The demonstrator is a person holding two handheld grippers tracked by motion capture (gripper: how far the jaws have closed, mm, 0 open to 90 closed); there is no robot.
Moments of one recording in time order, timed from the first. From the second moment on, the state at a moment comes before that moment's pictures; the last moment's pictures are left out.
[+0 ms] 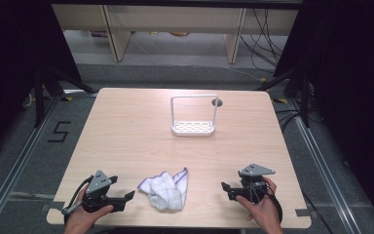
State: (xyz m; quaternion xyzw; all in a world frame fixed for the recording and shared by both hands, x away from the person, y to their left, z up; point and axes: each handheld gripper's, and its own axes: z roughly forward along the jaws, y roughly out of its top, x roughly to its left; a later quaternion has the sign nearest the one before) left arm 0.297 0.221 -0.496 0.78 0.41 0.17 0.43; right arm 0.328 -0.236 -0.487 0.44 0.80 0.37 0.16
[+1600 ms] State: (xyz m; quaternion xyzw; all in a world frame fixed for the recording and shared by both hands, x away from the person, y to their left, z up) left arm 0.329 0.188 -0.513 0.83 0.36 0.11 0.42; right arm 0.371 -0.134 -0.485 0.32 0.86 0.38 0.14
